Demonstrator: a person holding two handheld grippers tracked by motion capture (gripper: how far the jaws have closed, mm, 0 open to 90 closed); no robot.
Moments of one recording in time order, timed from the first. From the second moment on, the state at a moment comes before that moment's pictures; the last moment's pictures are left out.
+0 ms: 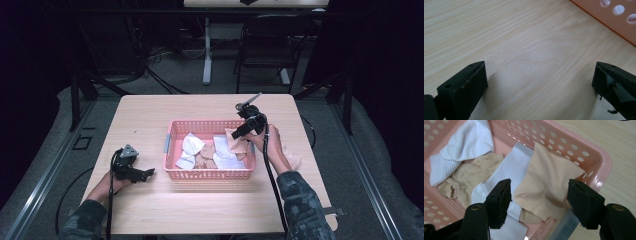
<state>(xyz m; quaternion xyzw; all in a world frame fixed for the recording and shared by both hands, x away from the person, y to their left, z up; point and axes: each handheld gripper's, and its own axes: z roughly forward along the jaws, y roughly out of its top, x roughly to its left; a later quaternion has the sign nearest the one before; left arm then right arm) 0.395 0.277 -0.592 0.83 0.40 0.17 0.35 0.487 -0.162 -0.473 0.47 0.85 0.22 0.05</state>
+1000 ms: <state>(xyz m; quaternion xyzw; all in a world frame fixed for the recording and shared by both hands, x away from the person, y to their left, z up) 0.395 0.277 -0.592 0.83 0.40 0.17 0.35 0.498 -0.150 -0.499 0.49 0.85 0.16 0.08</state>
